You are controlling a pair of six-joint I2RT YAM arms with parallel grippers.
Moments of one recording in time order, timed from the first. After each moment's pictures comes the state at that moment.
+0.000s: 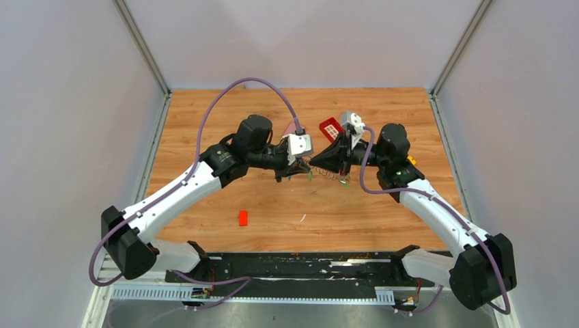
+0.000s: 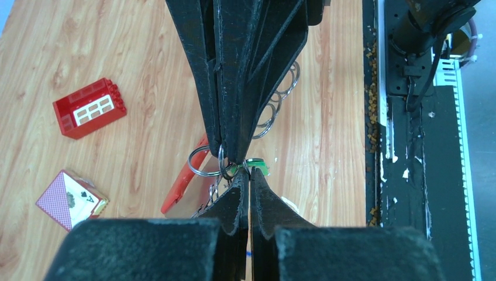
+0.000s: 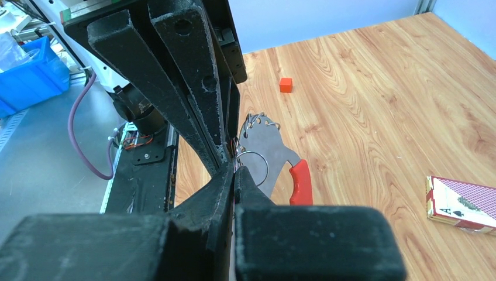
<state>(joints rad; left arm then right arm) -0.78 1.31 1.24 -0.44 0.60 0.39 0.43 1.15 0.83 0.33 -1.04 0.15</state>
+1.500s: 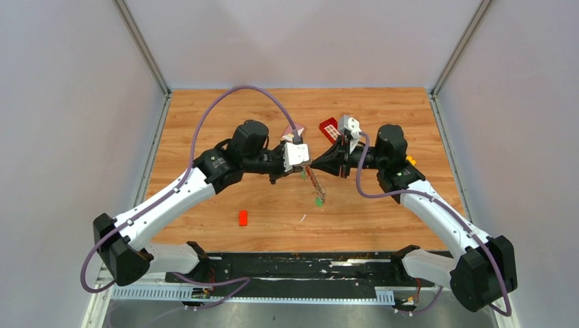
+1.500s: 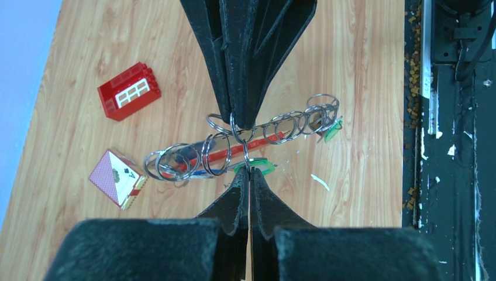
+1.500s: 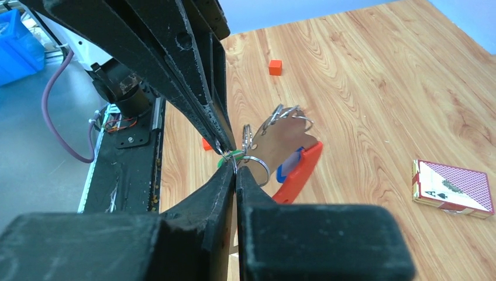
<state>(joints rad) -0.80 1.25 1.22 -0.50 0.47 0.52 0.42 1.14 0.83 0.21 -1.01 0.02</state>
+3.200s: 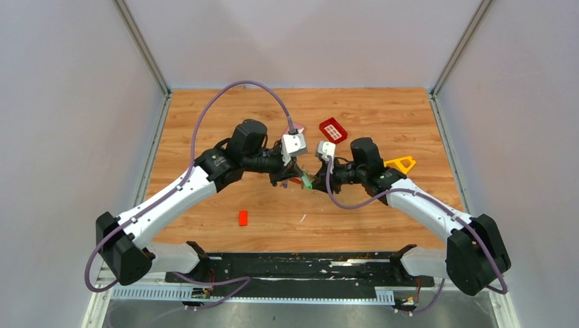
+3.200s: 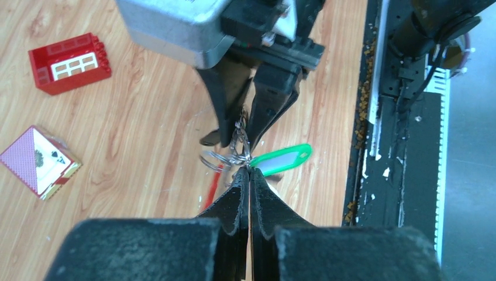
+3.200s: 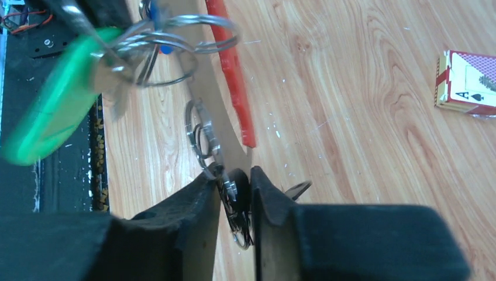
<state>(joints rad) -0.77 1.27 1.19 -0.46 0.55 0.27 0.54 1.26 0.77 -0.07 -0.77 -0.34</state>
